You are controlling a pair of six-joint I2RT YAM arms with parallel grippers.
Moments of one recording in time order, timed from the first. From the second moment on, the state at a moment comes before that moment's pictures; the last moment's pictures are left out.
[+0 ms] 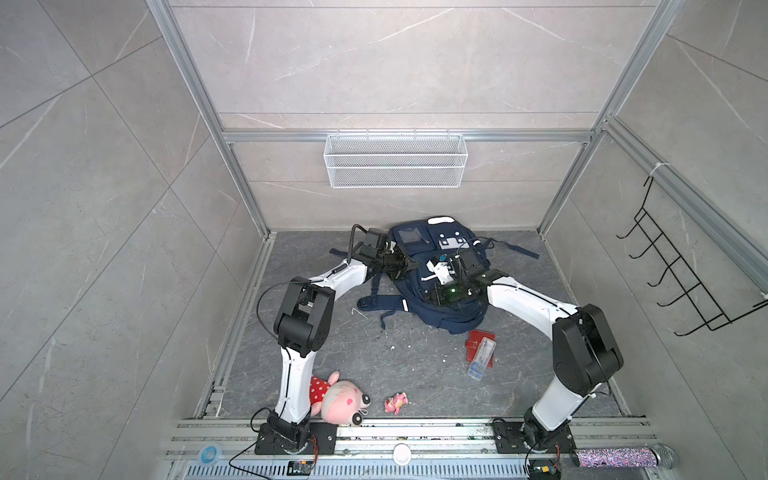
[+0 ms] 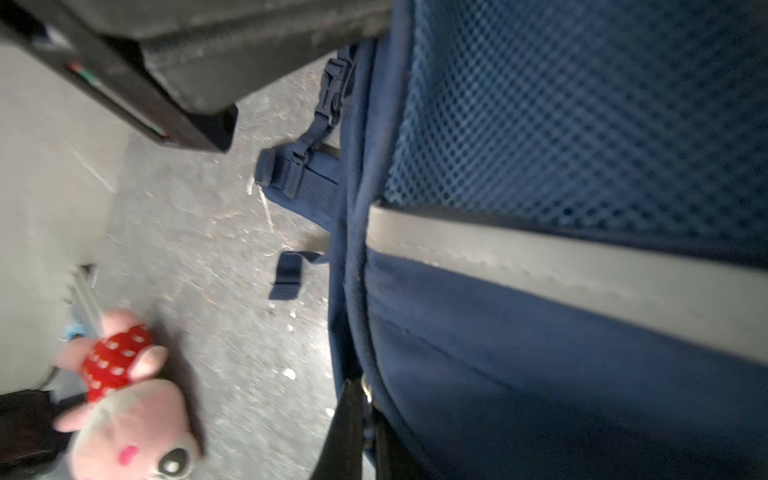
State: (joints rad) left arm -0.47 2.09 1.56 -0.09 0.69 -1.27; right arm 0.46 1.73 1.20 -0.40 -0.48 0.28
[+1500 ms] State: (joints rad) left arm -0.42 1.93 1.39 -0.09 0.58 -1.12; right arm 0.49 1.82 1.25 -0.15 -0.60 0.82
